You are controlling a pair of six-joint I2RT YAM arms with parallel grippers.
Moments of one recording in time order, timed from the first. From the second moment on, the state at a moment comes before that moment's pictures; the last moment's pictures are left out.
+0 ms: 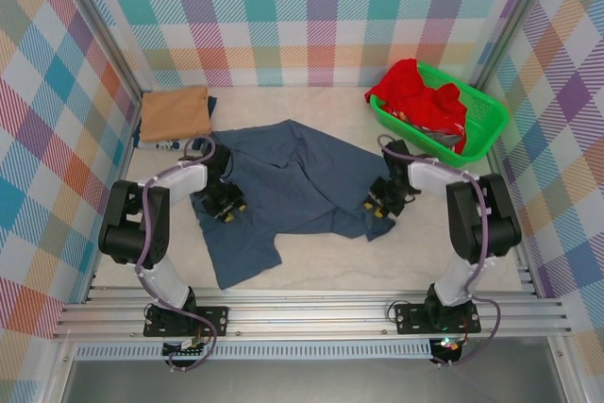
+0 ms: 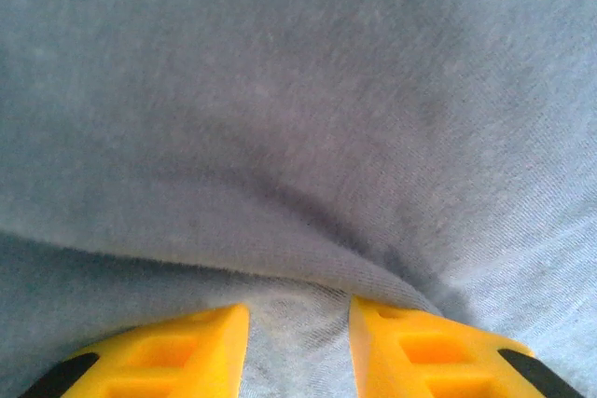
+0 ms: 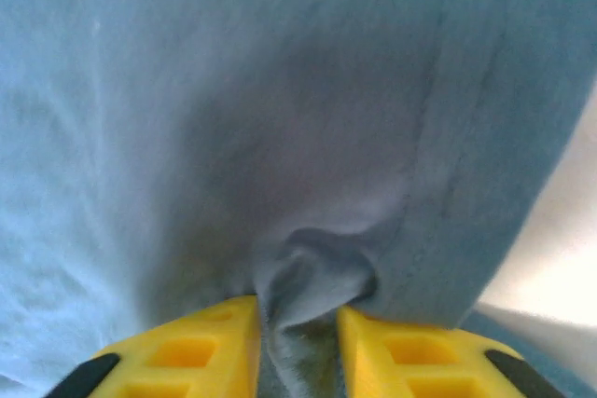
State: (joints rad) left arm -0.18 1.74 1.02 -0.74 0.18 -0.85; right arm 0.26 1.76 1.02 -0.67 -0.30 0.90
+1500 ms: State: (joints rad) left arm -0.19 1.23 0.87 -0.82 0.17 -0.79; right arm 0.25 1.46 0.68 -0.46 -0.22 0.81
